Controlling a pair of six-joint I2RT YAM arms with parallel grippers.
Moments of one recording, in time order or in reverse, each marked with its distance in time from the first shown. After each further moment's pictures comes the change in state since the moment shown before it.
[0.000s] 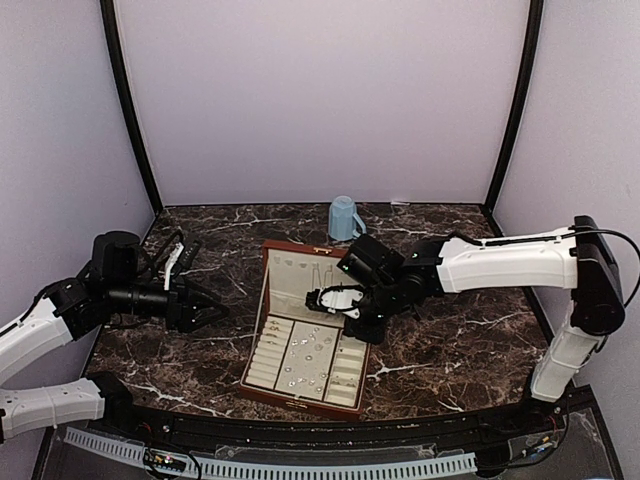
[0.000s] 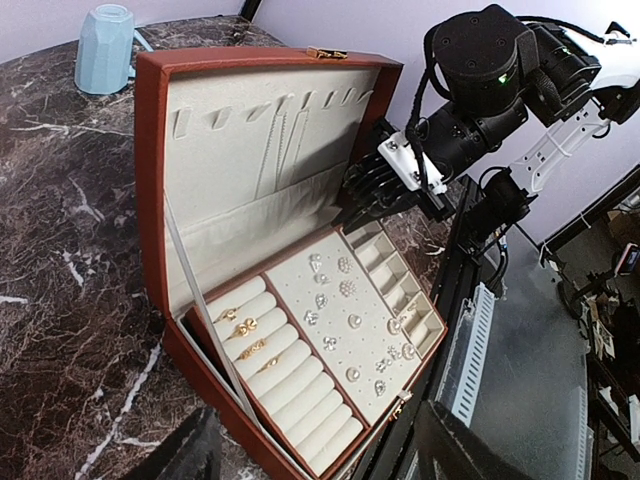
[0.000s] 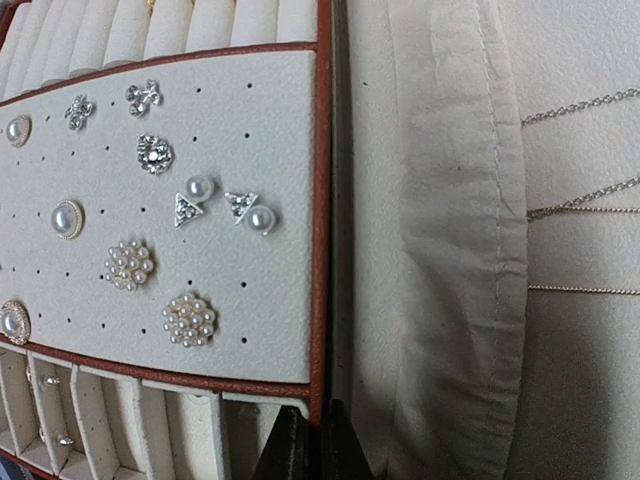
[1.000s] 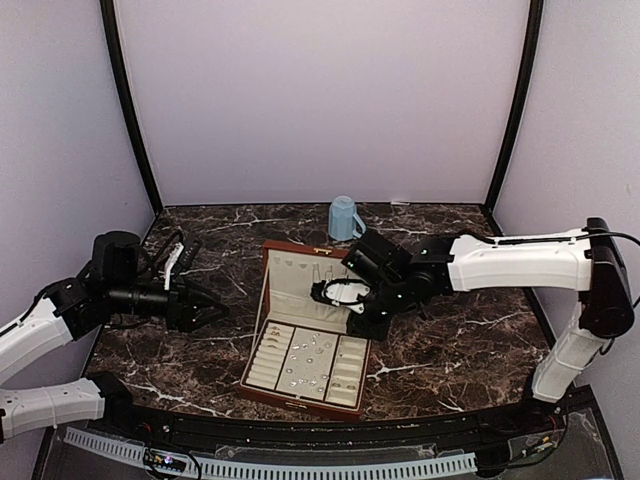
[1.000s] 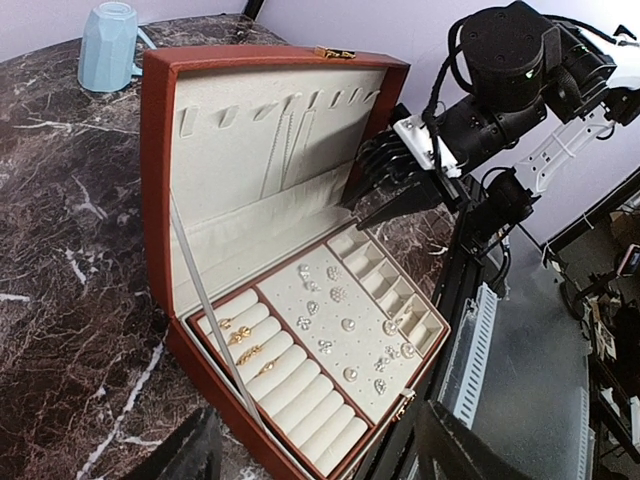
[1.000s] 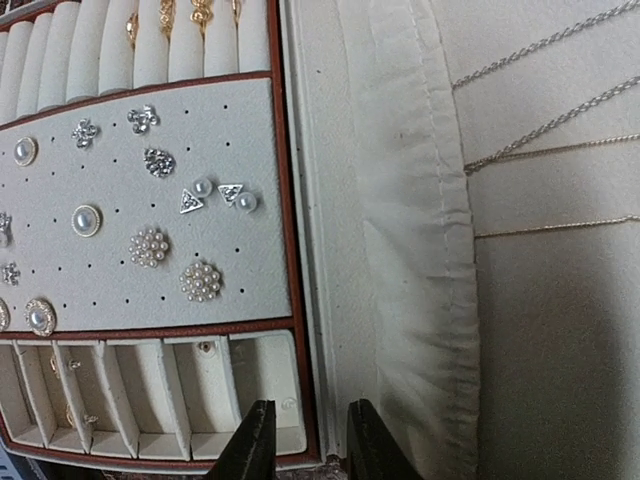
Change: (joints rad) left arm 0.000 0.005 0.000 0.000 -0.005 0.000; right arm 0.011 -0.035 0.001 -0.035 0.072 0.093
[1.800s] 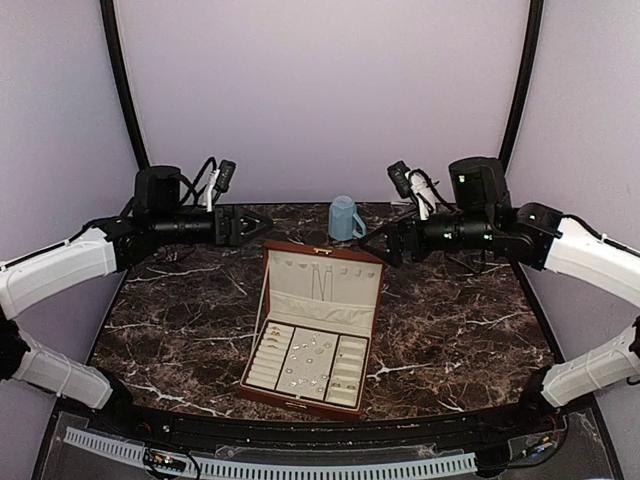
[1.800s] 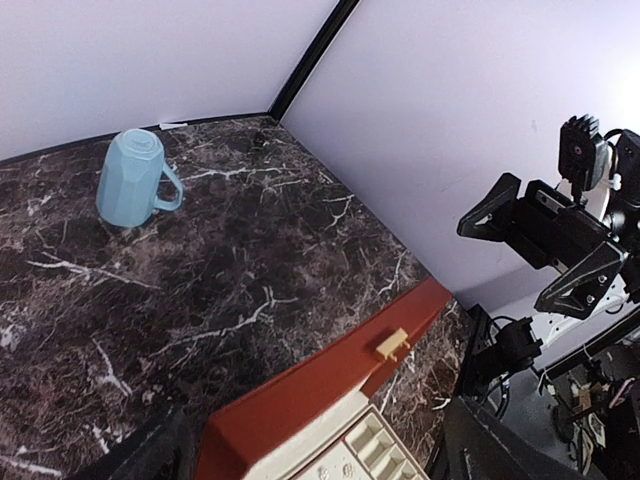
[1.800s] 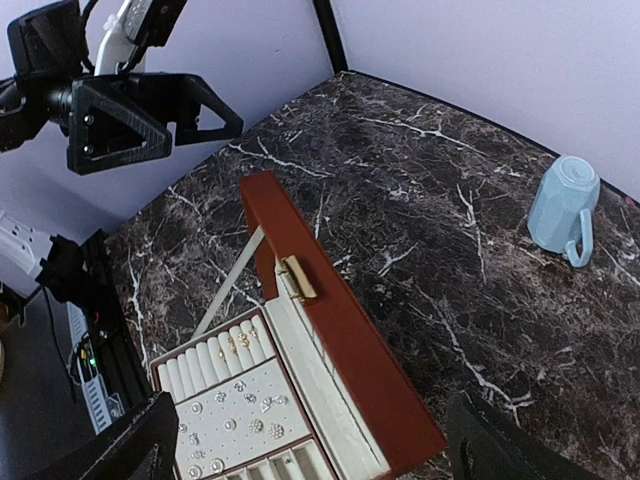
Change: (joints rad) left arm -0.002 0.464 0.361 0.306 -0.095 -0.197; right arm -0.218 -0.449 -0.098 0.309 -0.238 0.433
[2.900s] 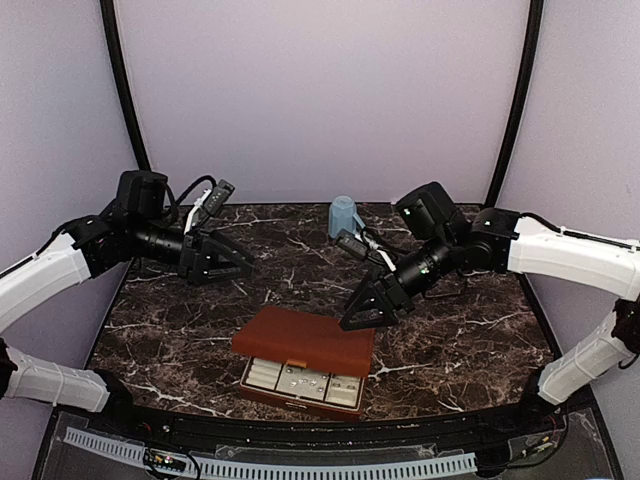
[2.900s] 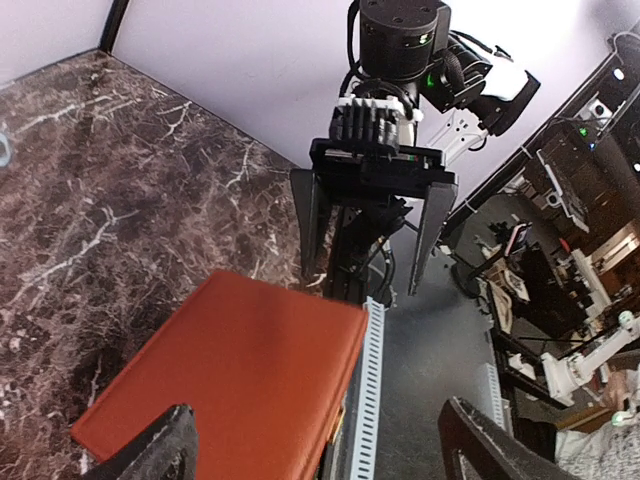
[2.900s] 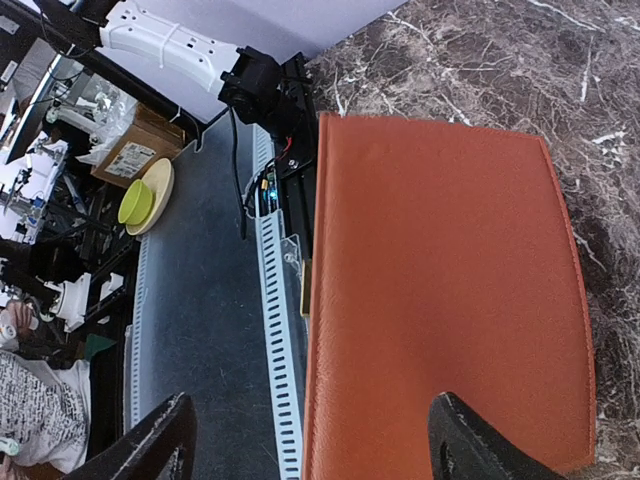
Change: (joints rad) left arm -0.033 -0.079 0.052 -0.332 0.416 0.221; right arm 0.059 0.185 0.059 -0.215 -0.561 -0.082
